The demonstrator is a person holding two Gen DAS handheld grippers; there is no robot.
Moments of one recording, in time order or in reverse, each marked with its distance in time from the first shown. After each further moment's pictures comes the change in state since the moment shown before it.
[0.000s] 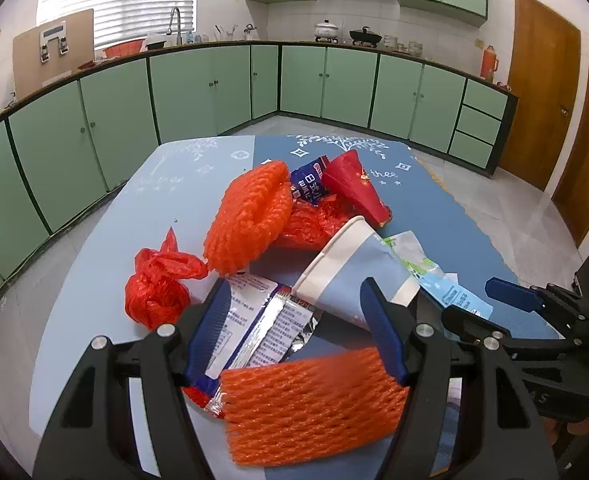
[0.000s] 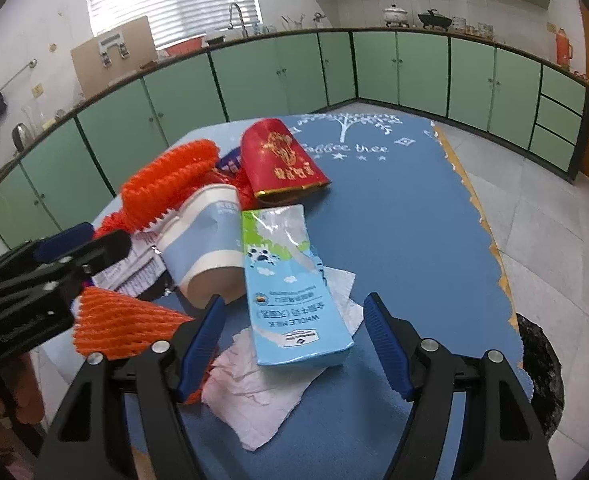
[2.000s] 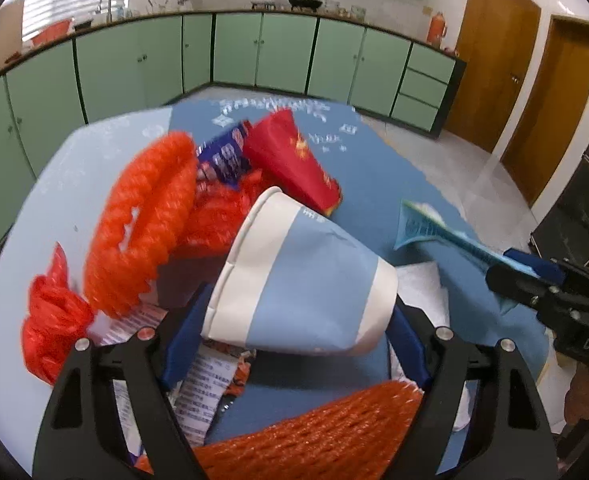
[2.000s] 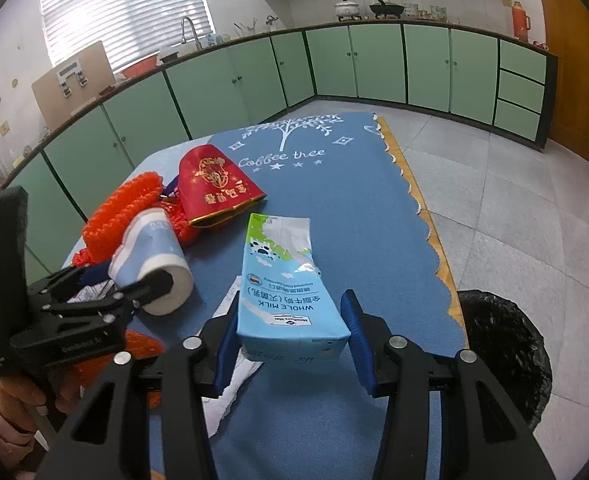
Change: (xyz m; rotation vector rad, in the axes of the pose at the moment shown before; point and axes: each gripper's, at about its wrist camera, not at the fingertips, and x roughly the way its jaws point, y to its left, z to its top) left arm 0.072 -0.018 0.017 0.091 0.107 -0.228; right arm -0.024 -0.043 0.007 0.128 -0.023 -0.067
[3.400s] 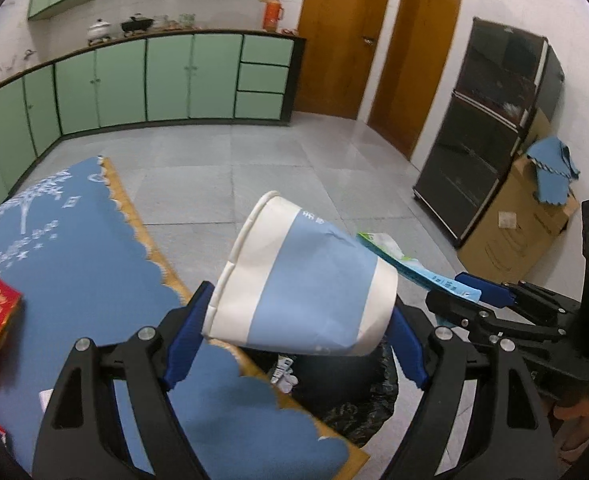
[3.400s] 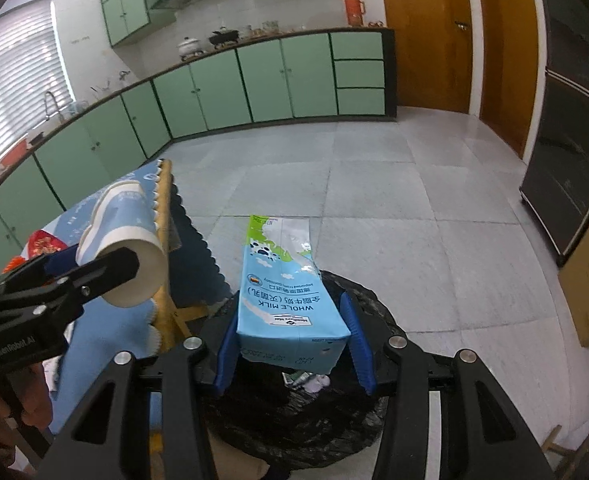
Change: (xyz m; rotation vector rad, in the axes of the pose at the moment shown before) left arm 0.039 -0.259 0.021 0.331 0.015 -0.418; right arm -0.118 -0.187 -0.061 0.339 -0.101 -0.389
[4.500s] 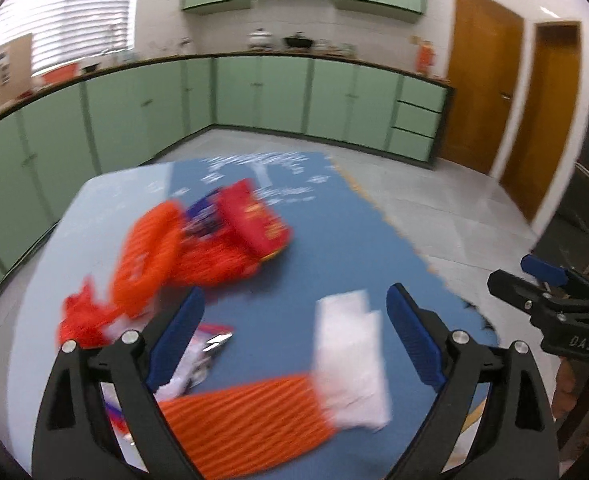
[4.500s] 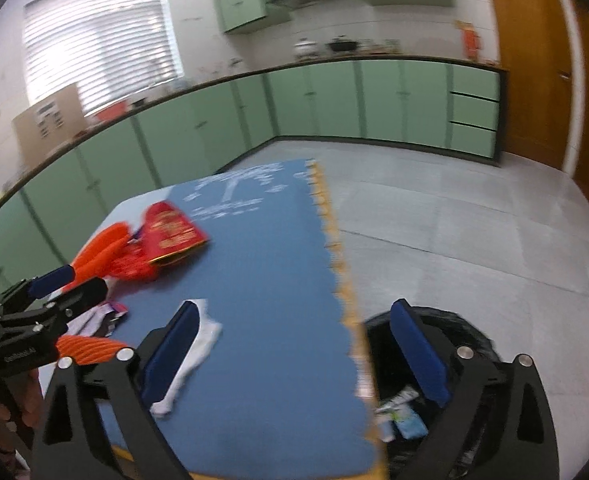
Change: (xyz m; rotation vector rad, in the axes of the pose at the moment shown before) left arm -0.176 0.134 -0.088 -0.287 -0.123 0.487; right arm -0.006 0.166 -0.002 -0.268 -0.043 0.320
